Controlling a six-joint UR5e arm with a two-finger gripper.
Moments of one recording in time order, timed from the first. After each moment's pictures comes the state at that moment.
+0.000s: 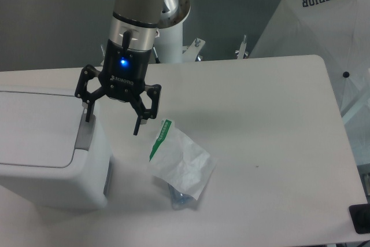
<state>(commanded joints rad) 2.29 -1.67 -1.66 -0.84 1.13 0.35</state>
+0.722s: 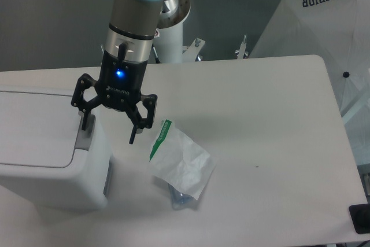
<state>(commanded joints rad) 2.28 -1.71 -1.63 -0.84 1.13 0.35</state>
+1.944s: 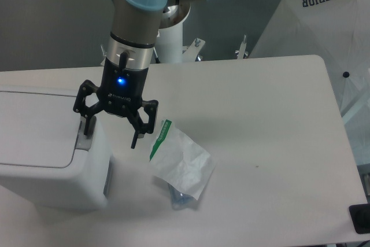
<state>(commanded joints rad) 2.28 -1.72 -1.63 -0.84 1.15 0.35</state>
